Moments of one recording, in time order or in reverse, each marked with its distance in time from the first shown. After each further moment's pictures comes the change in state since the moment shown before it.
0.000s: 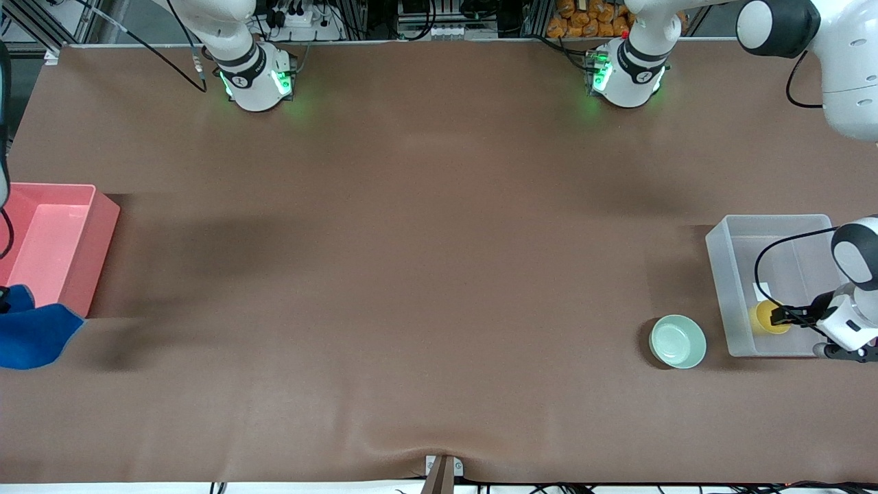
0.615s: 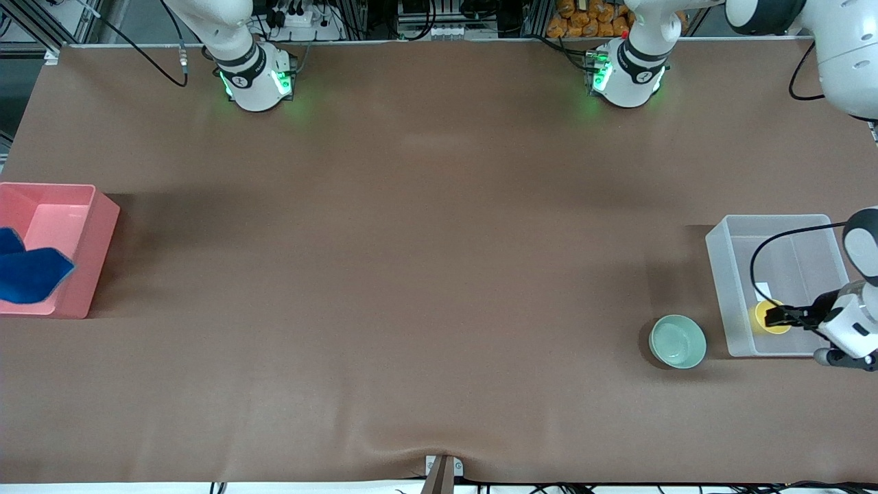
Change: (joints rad) left arm -0.123 -0.085 -0.008 0.087 0.005 -0.176 -0.136; right arm -0.214 -0.085 -0.001 -0.190 0.000 -0.057 -0.088
